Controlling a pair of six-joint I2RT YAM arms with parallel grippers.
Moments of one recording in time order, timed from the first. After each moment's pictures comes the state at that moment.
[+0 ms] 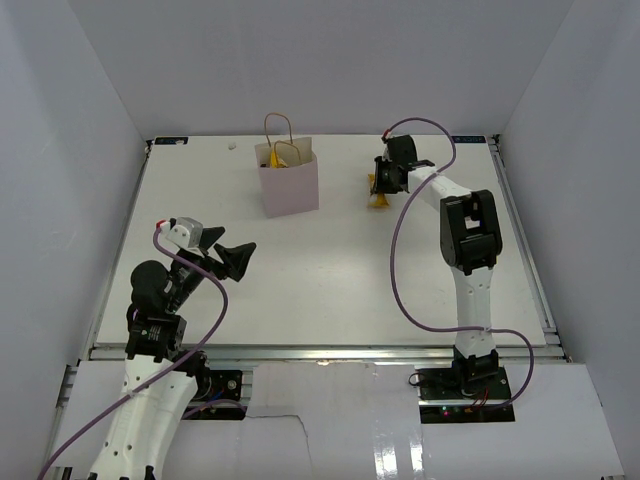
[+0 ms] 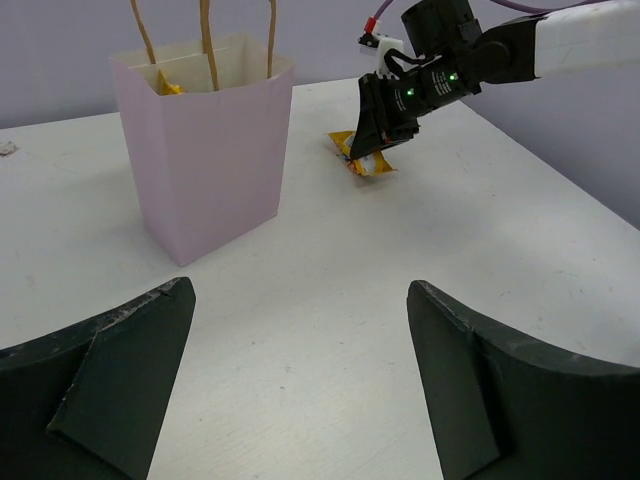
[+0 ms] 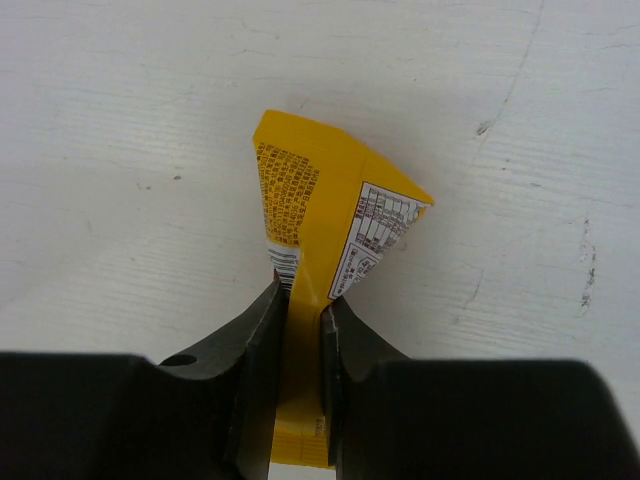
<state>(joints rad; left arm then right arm) -0.12 0.45 0.50 0.02 0.46 -0.18 0.29 2.27 1.76 -0.31 -0.07 0.24</state>
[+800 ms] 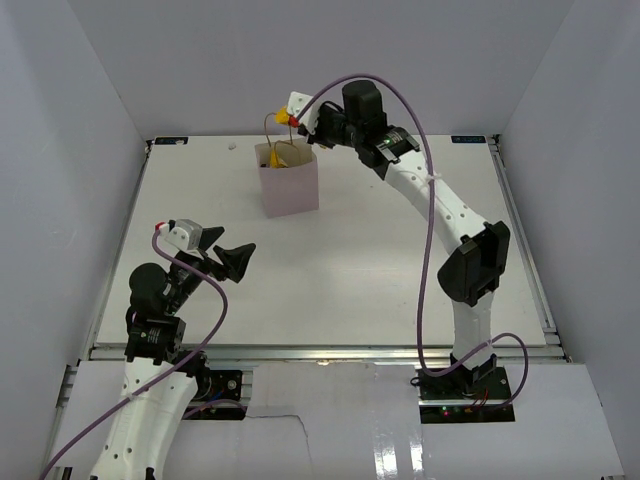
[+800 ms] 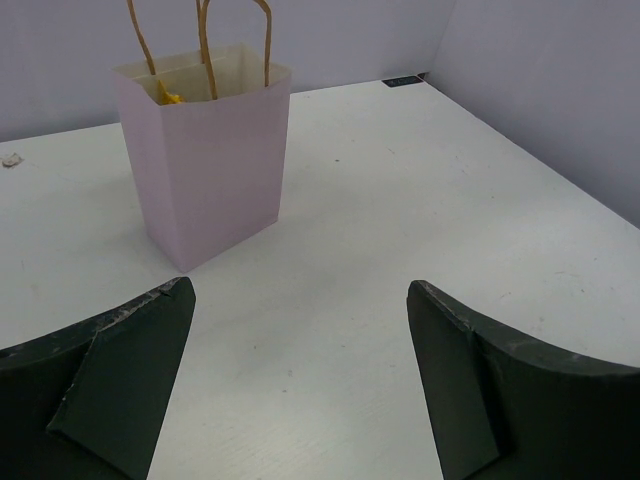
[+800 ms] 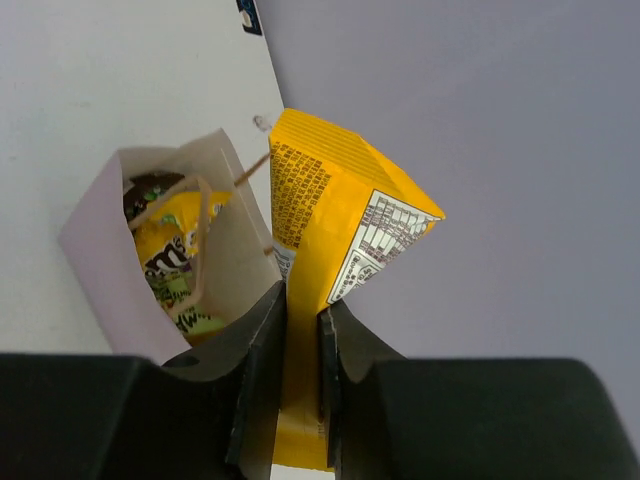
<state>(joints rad) -0.12 0.43 0.50 0.02 0.46 -0.17 0.60 1.98 2.10 -0.38 -0.38 -0.80</state>
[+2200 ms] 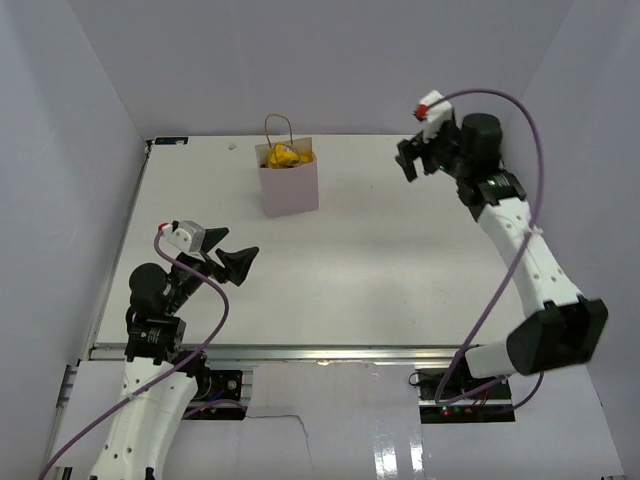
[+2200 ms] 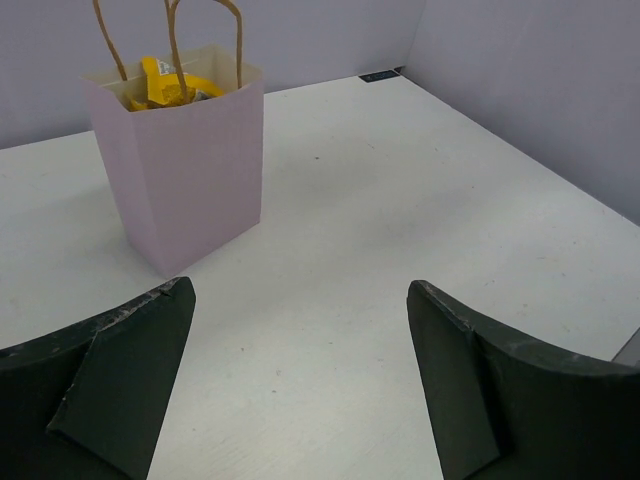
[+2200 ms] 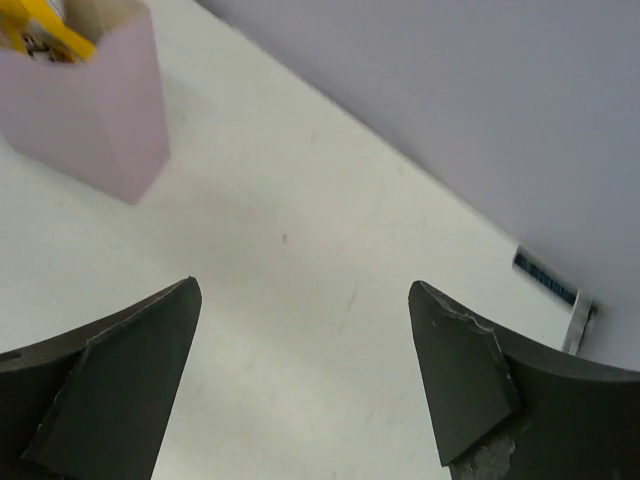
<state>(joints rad) -0.12 0.43 0.50 0.02 0.52 -0.17 0.31 1.50 1.51 -0.29 -0.32 -0.42</state>
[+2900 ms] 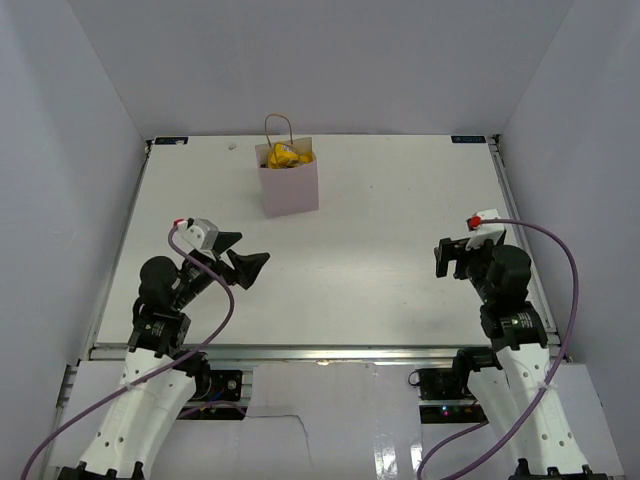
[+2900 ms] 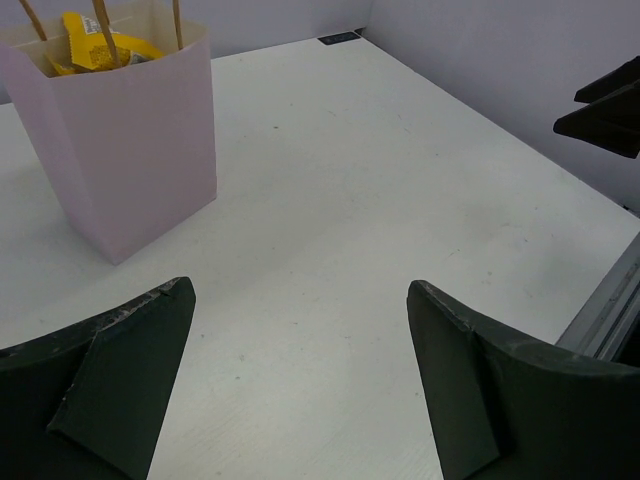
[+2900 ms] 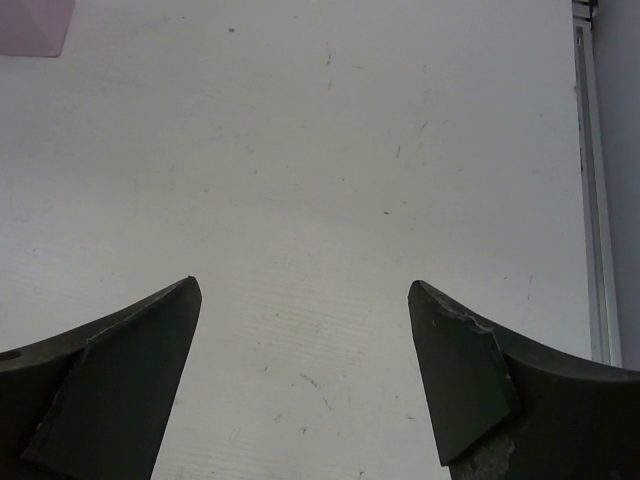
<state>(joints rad) -0.21 0.49 0.50 0.02 0.53 -0.17 0.12 0.52 0.56 -0.33 -0.09 -0.11</state>
